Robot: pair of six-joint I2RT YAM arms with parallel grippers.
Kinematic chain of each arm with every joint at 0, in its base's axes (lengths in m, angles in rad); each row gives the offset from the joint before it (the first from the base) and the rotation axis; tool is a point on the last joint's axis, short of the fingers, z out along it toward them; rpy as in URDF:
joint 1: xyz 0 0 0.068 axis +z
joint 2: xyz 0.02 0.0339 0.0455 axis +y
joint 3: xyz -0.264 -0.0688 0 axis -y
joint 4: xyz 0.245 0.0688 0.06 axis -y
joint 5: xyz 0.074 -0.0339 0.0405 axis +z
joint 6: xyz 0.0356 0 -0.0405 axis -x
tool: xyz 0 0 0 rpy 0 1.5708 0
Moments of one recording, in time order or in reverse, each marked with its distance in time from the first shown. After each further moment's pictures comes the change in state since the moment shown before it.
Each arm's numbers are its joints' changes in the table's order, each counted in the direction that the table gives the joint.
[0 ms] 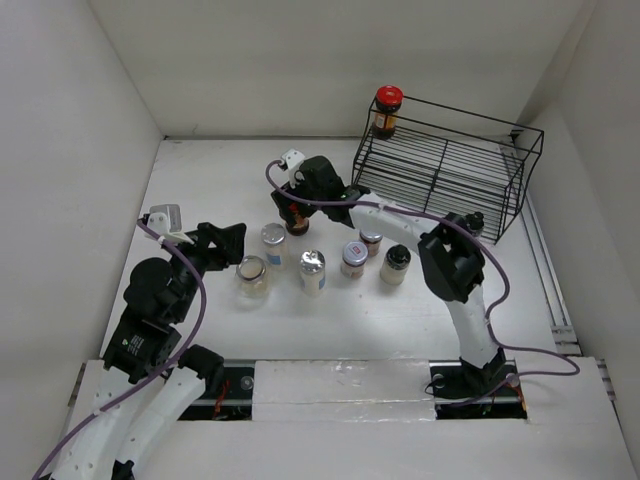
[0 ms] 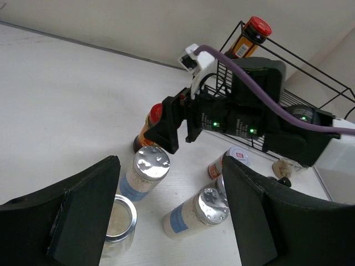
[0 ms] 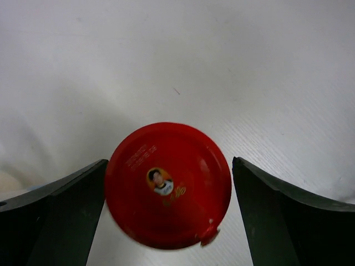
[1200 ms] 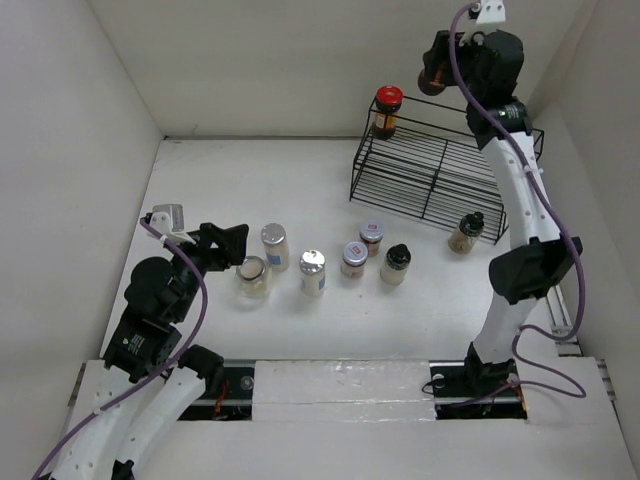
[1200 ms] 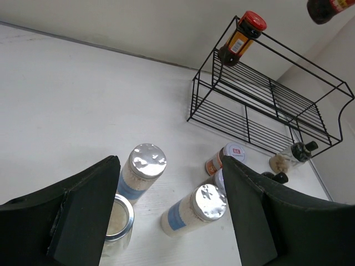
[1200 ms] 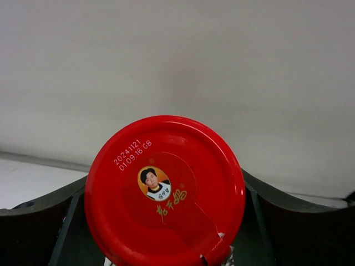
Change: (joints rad) left arm 0.000 0.004 0.000 0.001 -0.029 -0.002; right arm -0.560 -0.283 0.398 -0.090 -0.031 -0.056
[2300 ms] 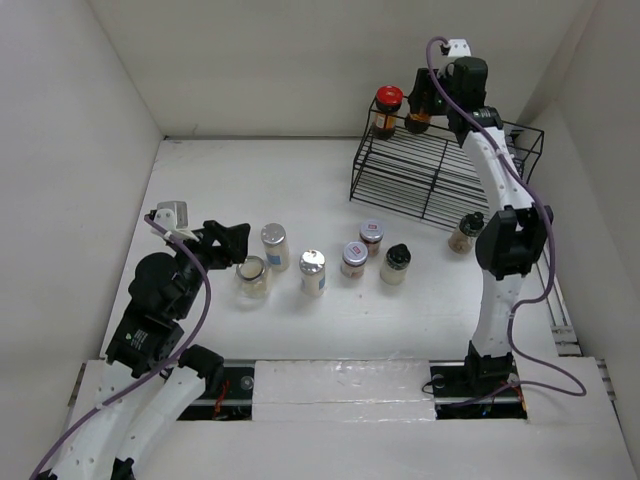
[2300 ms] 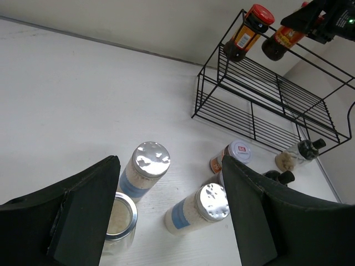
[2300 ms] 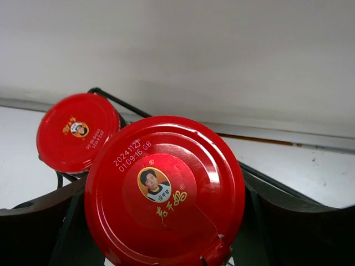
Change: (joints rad) left arm 0.000 0.025 0.000 0.000 0.005 -0.009; right arm -0.088 0.273 0.079 -0.109 0.087 -0.042
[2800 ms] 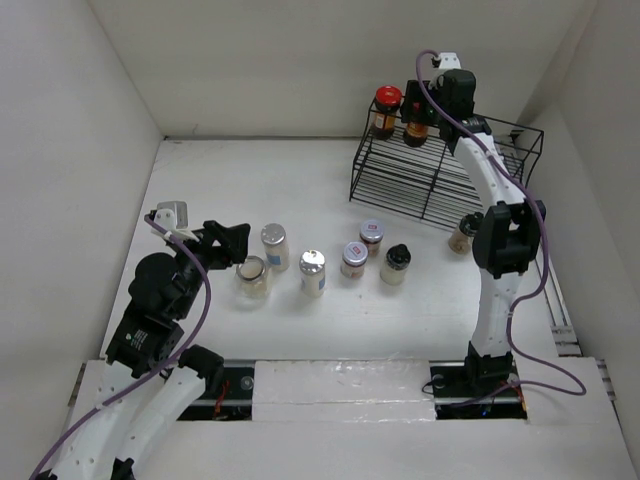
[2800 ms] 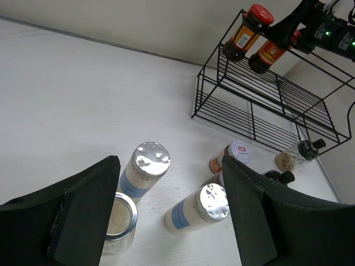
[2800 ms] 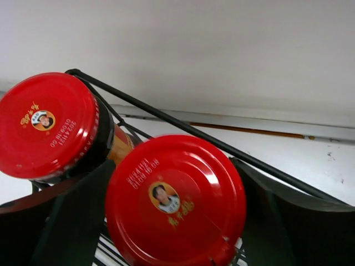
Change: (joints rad) left arm 0.000 0.002 0.000 0.000 0.000 0.000; right arm 0.019 0.032 -0.108 0.098 -0.019 -0.008
